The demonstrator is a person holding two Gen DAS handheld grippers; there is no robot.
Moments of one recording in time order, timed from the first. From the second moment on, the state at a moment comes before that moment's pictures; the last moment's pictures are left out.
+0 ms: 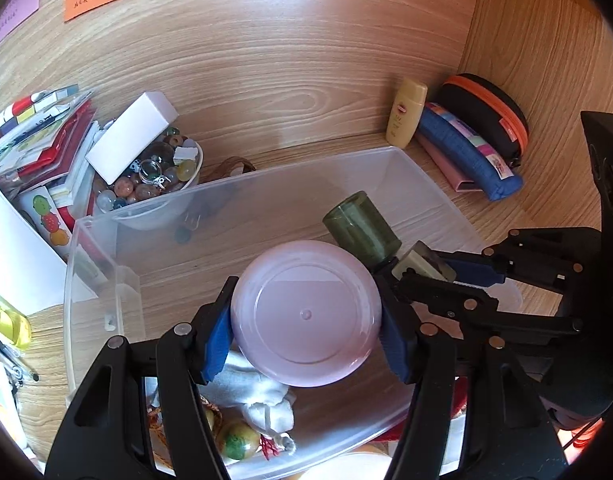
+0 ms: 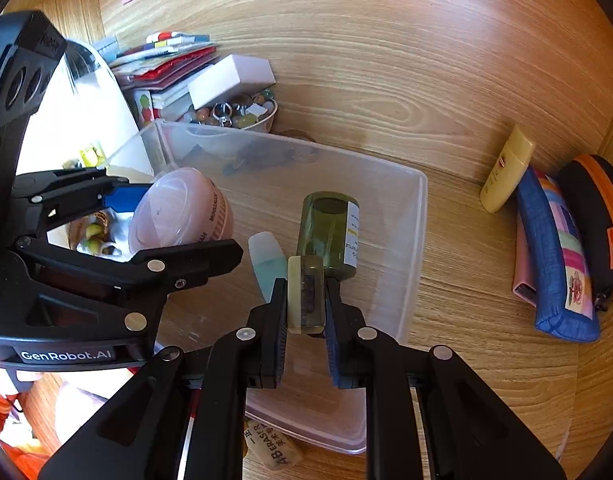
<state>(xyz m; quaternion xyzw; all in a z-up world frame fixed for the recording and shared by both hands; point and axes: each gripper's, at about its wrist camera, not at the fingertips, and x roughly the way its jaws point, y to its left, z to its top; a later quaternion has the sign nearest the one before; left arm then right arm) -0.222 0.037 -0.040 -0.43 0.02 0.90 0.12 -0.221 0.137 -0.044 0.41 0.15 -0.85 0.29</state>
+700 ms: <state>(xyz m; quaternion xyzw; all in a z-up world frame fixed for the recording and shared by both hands) -0.208 0.042 -0.026 -0.41 0.02 0.90 0.12 -0.196 0.152 -0.024 0.37 0.16 -0.87 0.27</state>
